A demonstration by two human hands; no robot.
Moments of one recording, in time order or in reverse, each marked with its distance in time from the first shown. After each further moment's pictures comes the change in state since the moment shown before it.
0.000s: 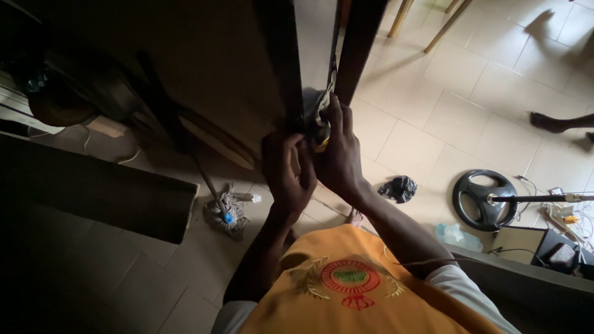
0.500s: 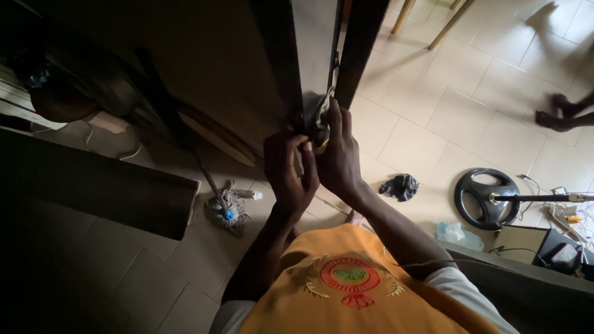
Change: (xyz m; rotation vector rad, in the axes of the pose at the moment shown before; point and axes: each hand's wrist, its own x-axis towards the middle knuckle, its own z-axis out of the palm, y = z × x) left_hand -0.004 0.003 0.000 0.015 -0.077 -0.065; right_hand -0.008 0.005 0.002 0.036 -0.001 -0.044
